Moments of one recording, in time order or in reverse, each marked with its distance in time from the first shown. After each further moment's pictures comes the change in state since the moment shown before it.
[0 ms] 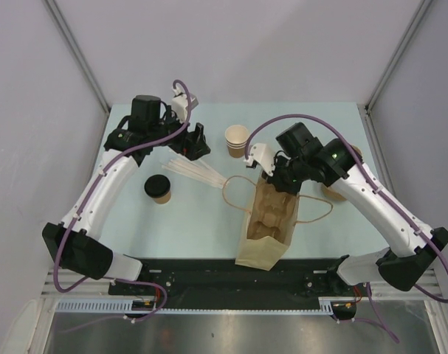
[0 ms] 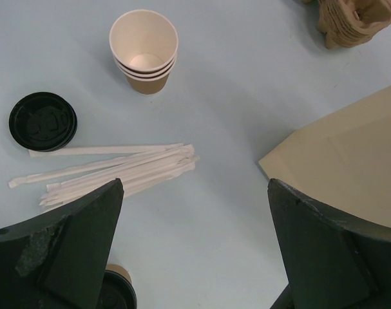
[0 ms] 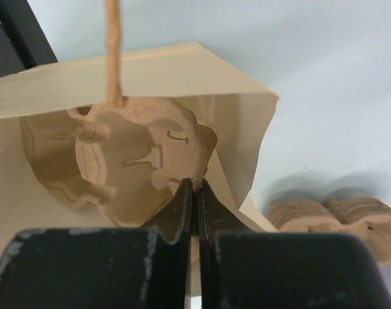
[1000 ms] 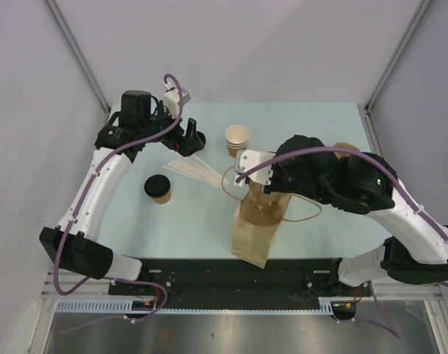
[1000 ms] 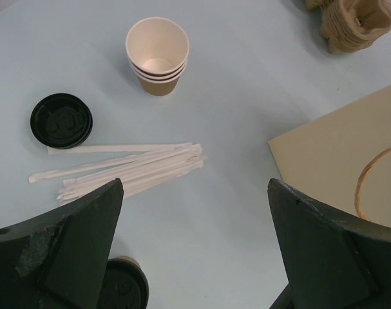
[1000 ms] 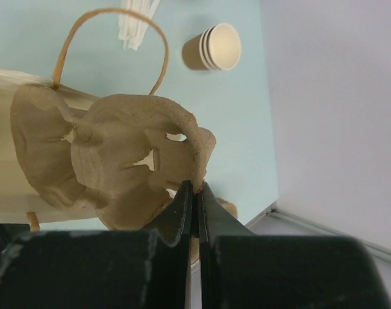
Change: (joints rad) left arm 0.065 -0.003 0.063 -0.070 0.031 0.034; right arm 0.463 0.016 0.454 -0.108 0.580 -0.064
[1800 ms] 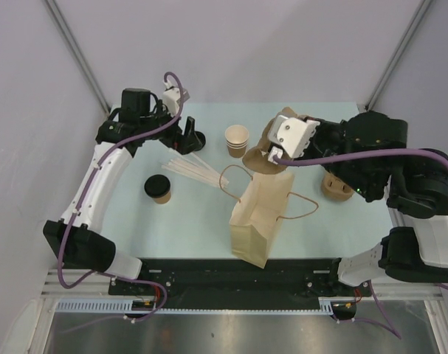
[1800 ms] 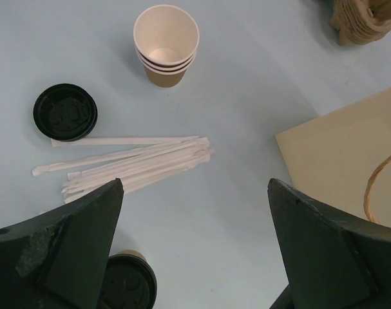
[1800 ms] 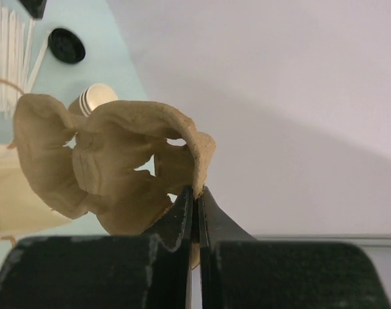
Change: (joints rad) left arm 0.015 0.055 0.039 -0.029 0.016 0.027; right arm 0.008 0.014 0.336 0.143 0.156 -0.256
